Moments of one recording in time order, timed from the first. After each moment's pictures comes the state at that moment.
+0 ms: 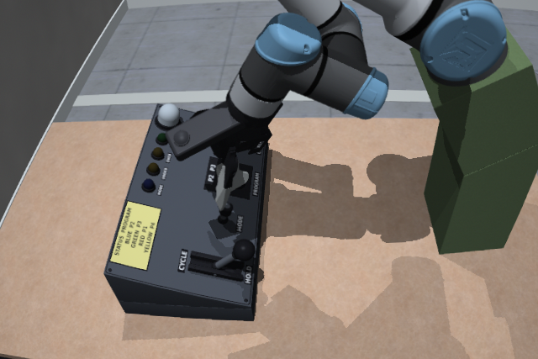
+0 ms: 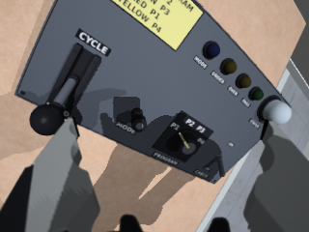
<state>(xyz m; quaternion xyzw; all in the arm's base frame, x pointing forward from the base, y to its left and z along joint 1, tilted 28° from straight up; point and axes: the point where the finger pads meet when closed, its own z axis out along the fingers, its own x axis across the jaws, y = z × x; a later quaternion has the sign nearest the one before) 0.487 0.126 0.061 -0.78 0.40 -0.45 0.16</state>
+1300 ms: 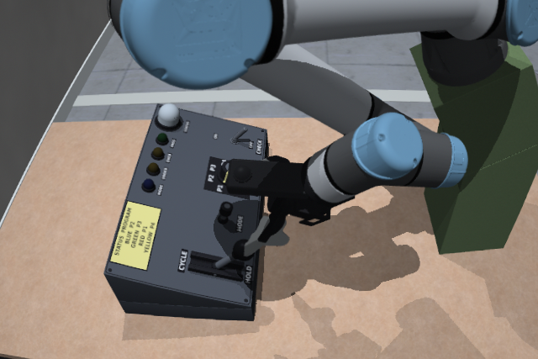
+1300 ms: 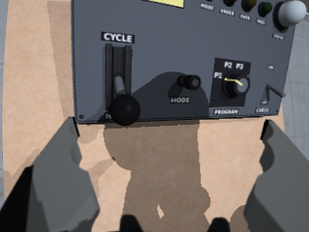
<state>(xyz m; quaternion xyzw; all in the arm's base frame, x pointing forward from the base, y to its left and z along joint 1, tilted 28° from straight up) 0.414 0.188 -0.001 -0.59 0.60 -0.48 0.25</state>
